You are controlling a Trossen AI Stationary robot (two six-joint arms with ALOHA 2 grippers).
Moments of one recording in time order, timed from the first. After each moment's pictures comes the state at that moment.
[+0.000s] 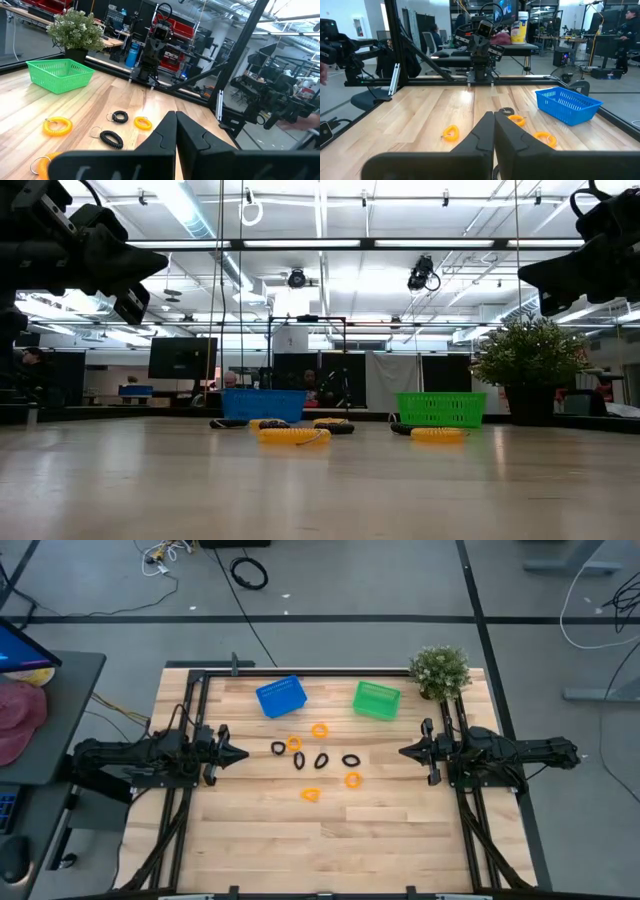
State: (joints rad) left arm -0.04 0.01 0.01 0.07 -0.02 -0.37; right arm 0.04 0.03 0.02 0.01 0.01 0.00
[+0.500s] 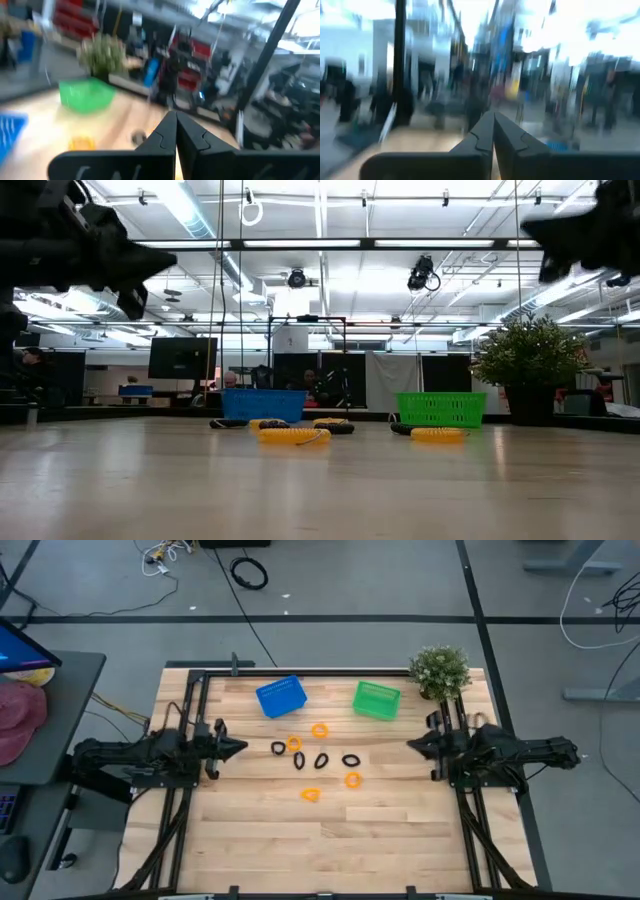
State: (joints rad) left arm -0.04 0.01 0.01 0.16 -0.16 -0.33; right arm 0.04 0.03 0.02 0.32 0.02 -0.10
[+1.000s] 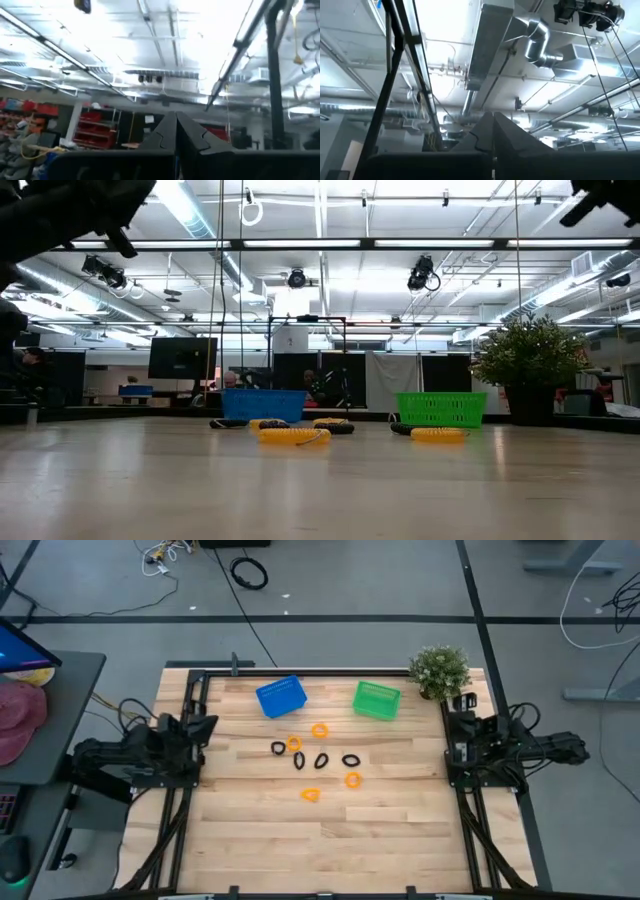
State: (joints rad) left arm -0.04 0.01 0.01 0.69 -0.28 -0.01; right arm 0.04 0.19 0.07 0.95 0.10 -0.18
